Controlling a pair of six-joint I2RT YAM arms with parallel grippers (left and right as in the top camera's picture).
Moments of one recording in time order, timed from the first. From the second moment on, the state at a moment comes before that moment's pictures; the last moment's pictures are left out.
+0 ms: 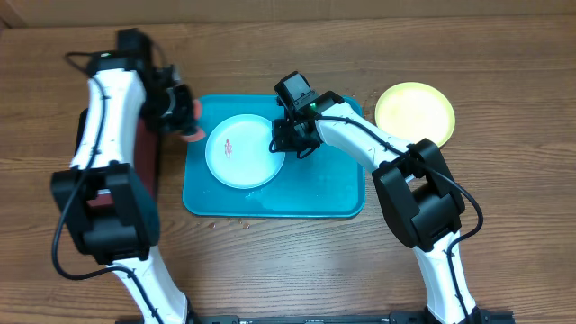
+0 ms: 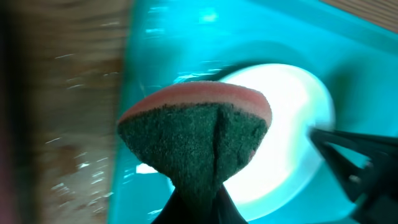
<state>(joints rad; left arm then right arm) 0.10 2.05 1.79 -1.19 0.29 -0.15 0.58 2.27 1.72 -0.68 -0.22 0.46</state>
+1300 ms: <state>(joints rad) -0.25 2.05 1.45 -0.79 0.05 -0.41 0.58 2.27 1.72 -0.69 -0.22 0.46</state>
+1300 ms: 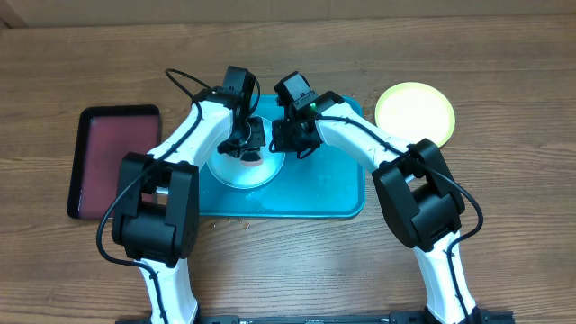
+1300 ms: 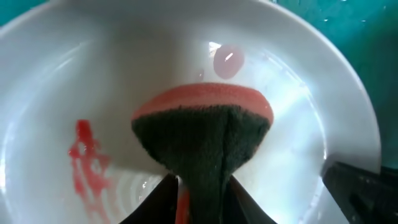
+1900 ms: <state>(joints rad) -0.25 2.05 1.50 -0.83 0.05 -0.41 0.58 2.27 1.72 -0.69 -0.22 0.46</state>
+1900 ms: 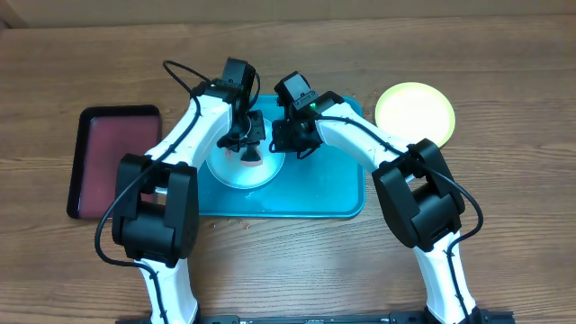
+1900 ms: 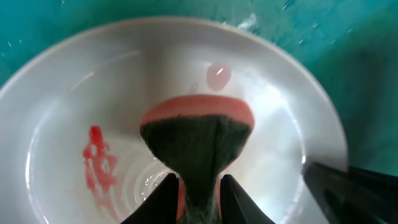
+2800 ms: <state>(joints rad) -0.20 2.05 1.48 -0.90 -0.36 -0.39 0.59 2.27 1.72 -0.69 -0.23 0.46</state>
